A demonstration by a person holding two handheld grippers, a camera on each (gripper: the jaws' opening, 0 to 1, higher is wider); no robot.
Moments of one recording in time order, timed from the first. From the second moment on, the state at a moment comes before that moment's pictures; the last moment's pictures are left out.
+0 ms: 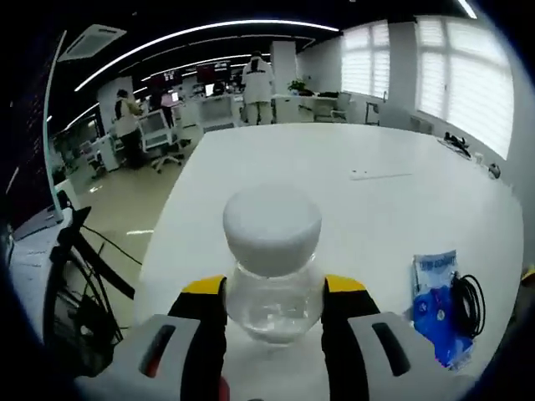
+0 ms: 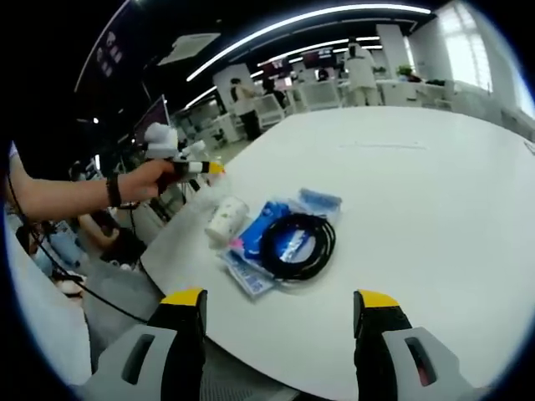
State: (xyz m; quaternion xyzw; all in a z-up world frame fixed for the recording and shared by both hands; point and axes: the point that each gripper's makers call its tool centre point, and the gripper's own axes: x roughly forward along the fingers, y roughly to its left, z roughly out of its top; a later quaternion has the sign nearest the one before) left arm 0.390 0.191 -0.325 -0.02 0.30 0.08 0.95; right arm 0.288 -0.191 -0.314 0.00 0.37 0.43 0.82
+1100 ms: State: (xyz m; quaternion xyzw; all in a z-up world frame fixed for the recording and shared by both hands) left arm 0.411 0.184 -0.330 0.00 0.28 -0.04 0.96; right arm 0.291 -0.193 -0.323 -0.01 0.39 0.43 0.81
